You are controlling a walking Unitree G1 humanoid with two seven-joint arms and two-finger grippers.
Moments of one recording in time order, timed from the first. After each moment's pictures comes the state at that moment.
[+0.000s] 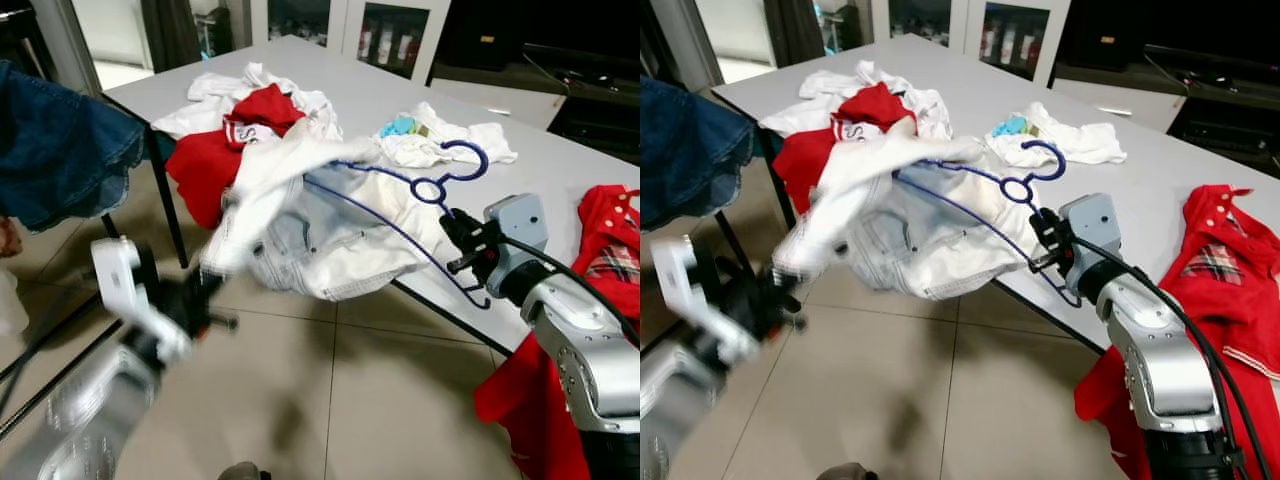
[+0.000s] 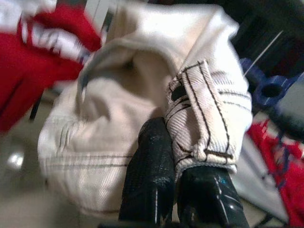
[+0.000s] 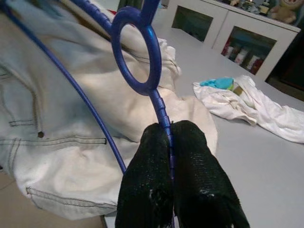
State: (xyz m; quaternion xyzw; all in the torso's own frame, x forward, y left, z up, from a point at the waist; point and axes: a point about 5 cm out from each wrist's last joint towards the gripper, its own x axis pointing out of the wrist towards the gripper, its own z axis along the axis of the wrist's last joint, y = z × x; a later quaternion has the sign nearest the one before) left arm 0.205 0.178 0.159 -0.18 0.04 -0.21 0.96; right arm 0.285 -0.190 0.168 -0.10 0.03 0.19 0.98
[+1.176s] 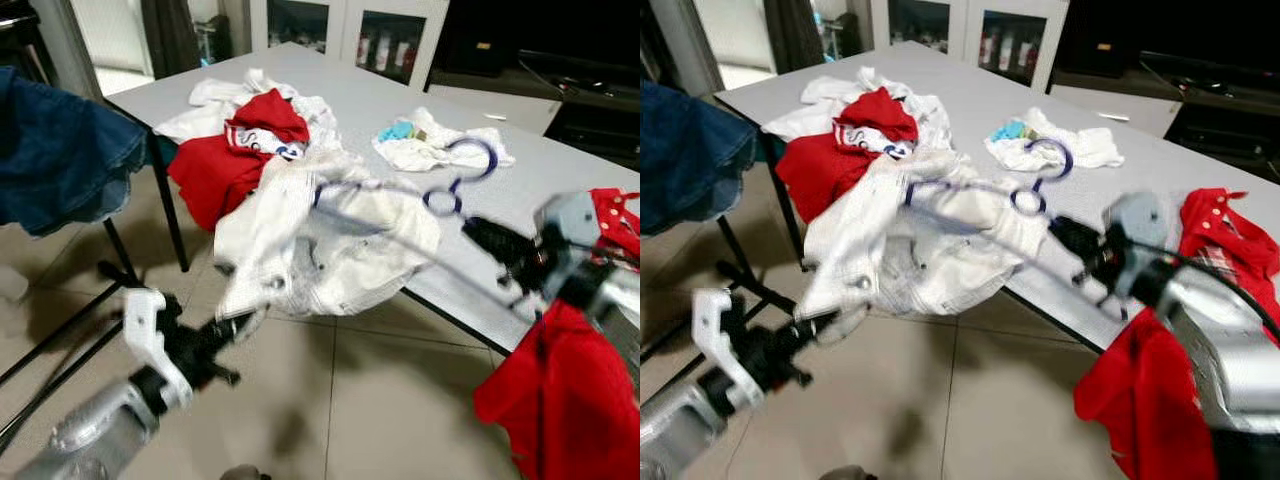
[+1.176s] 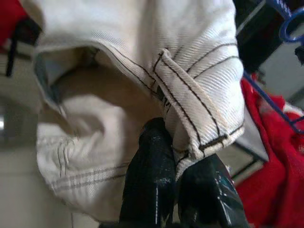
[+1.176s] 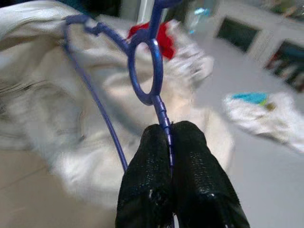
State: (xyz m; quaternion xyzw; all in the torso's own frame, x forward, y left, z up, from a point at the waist) left arm 0.199 0.182 0.131 -0.19 0.11 -0.26 0.94; right arm 0.278 -0.224 0.193 -0.09 0.02 0.29 0.95
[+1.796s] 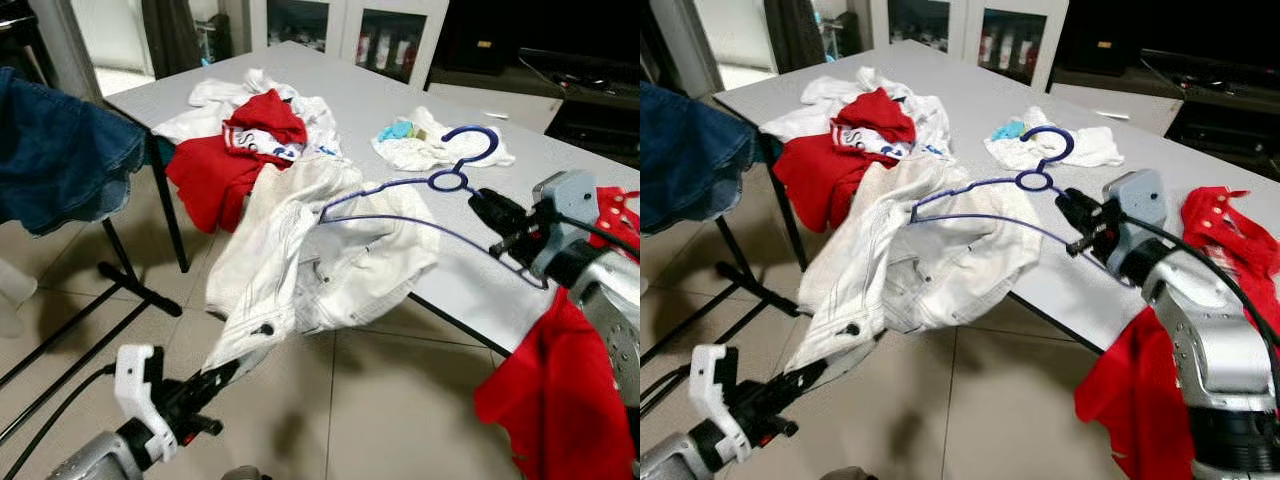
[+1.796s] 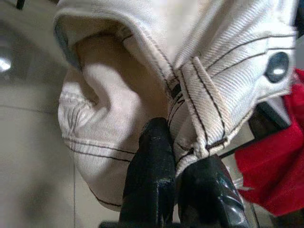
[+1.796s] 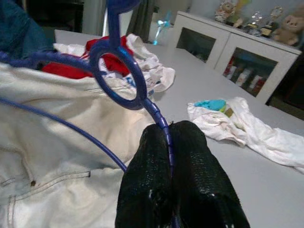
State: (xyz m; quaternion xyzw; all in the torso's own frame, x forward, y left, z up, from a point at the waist) left arm 0.158 0.205 0.063 -0.23 0.23 -0.21 0.92; right arm 0.293 -0.224 0.199 -0.09 0.00 0.22 0.97
